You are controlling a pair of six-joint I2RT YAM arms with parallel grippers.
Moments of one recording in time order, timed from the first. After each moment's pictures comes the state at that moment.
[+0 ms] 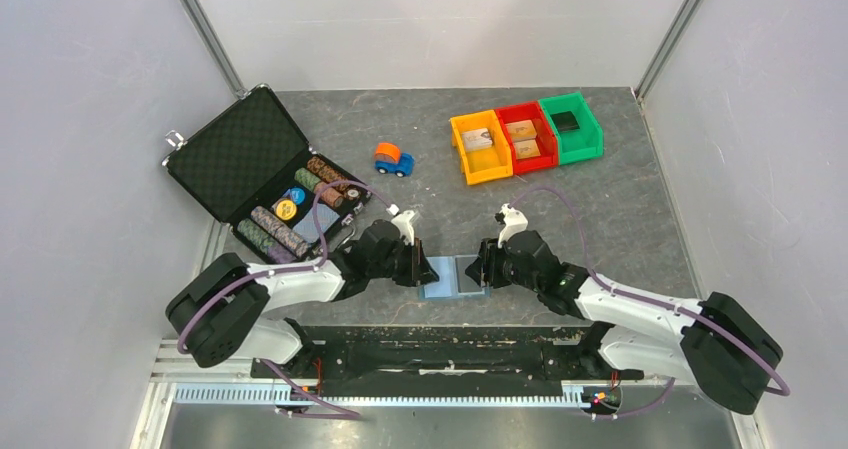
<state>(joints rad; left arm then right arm) -0.80 1.36 0.46 0.26 0.27 -0.68 0.82 1.08 0.36 0.13 0.01 0.62</state>
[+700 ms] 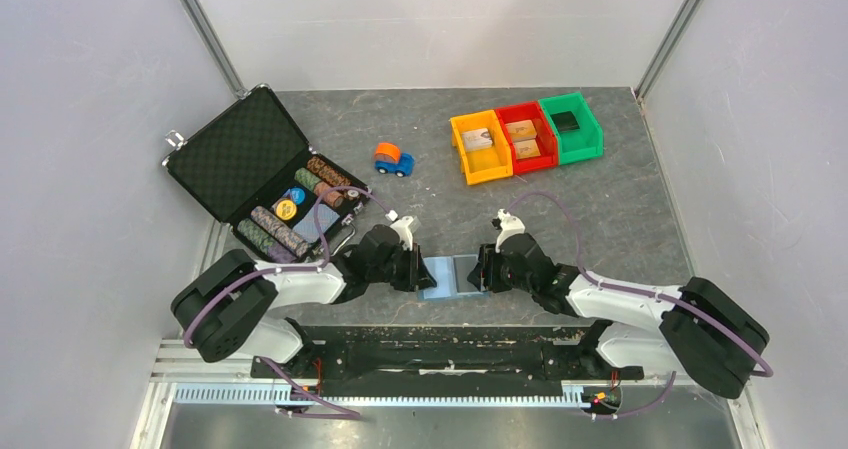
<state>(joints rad) -0.80 1.40 0.42 0.30 0.27 -0.69 0.82 1.18 0.34 0.14 0.03 0.64</state>
